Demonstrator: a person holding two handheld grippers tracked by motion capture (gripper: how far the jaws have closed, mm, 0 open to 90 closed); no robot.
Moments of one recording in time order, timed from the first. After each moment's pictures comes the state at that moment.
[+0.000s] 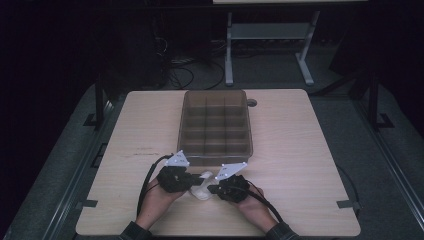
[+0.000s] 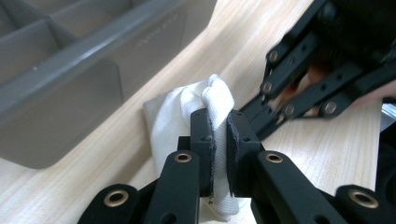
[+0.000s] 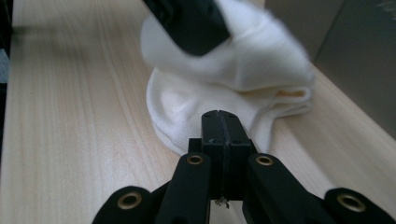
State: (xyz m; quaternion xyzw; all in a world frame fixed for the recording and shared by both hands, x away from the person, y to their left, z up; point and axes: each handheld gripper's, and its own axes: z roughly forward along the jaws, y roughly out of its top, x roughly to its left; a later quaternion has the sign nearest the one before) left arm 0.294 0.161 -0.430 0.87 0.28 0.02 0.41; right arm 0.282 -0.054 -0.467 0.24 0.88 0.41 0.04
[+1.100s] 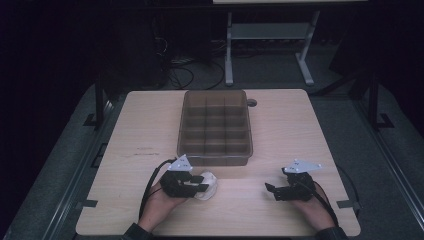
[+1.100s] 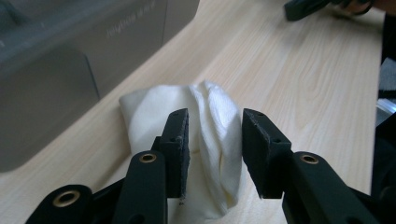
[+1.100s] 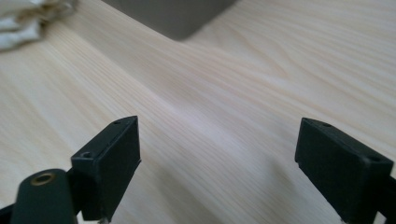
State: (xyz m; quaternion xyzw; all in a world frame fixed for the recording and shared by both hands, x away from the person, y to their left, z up) left arm 0.285 0.158 -0.432 0.86 0.27 0.02 0.42; right arm 0.275 -0.224 -0.472 0.41 0.81 0.38 0.15
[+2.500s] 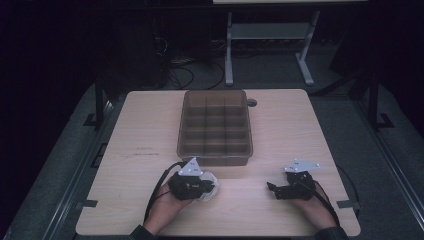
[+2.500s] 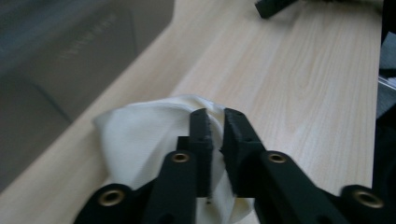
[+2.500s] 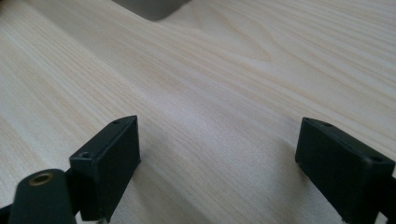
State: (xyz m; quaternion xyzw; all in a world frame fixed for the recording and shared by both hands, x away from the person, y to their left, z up) left arm 0.279 0.137 -0.432 0.89 0.24 0.05 0.40; right arm 0.282 -0.227 -0.482 0.42 0.82 0.36 0.17
